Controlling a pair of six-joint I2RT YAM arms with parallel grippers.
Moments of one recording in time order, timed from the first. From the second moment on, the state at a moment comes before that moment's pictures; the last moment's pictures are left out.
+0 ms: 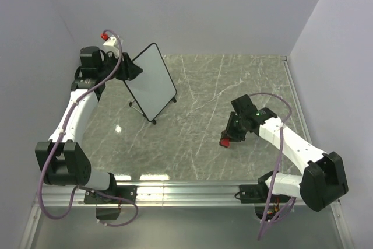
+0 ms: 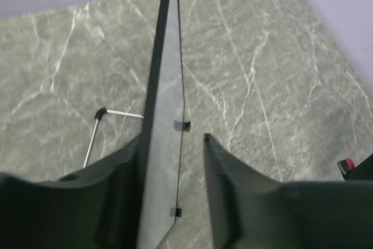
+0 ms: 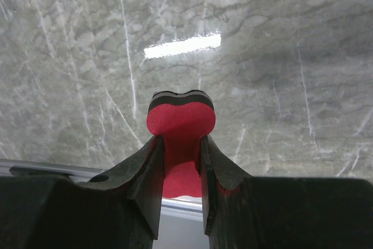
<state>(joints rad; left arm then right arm) -0.01 1.41 1.27 -0.21 0.63 -0.13 0.45 1.21 0.83 -0.78 -0.08 0.82</state>
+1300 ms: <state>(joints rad) 0.02 1.02 1.17 -0.37 -0.17 -0.46 0.45 1.76 1.34 -0.67 -0.09 0.69</state>
